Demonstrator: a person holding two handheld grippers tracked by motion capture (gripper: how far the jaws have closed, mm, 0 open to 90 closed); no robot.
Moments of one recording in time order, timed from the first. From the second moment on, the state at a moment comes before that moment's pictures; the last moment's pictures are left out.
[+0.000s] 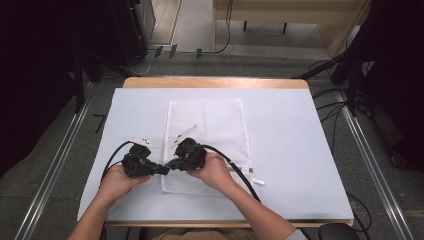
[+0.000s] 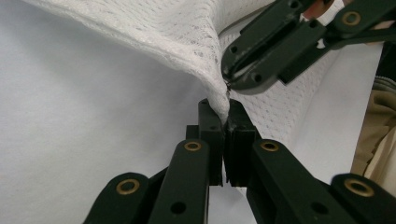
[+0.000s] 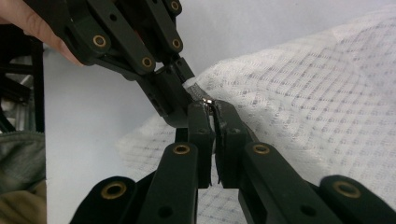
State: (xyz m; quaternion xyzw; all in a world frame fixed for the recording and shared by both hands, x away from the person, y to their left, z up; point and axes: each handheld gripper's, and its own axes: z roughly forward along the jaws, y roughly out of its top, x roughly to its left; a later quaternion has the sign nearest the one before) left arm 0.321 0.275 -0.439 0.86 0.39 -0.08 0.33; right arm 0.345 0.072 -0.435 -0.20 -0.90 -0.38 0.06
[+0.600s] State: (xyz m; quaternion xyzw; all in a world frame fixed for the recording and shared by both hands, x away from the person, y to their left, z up) left arm 0.320 0.276 -0.438 0.86 0.38 -0.07 0.33; right arm 0.345 0.068 -0.437 -0.20 -0.90 -0.38 0.06
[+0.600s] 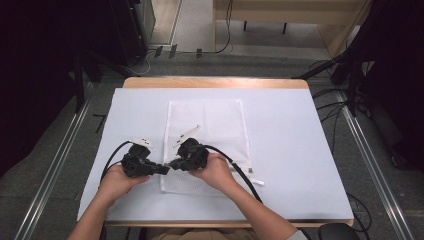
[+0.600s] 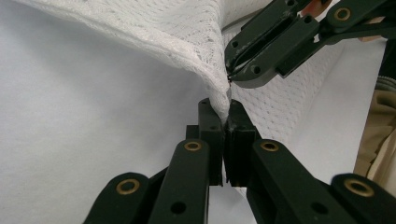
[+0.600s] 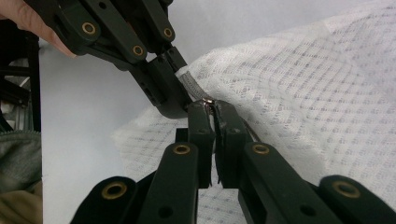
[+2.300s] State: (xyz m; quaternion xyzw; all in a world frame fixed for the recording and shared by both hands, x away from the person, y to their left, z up) left arm 0.313 0.284 -0.434 0.86 0.37 -0.06 0.35; right arm 0.348 0.026 -0.437 -0.20 -0.91 -0.36 0.04
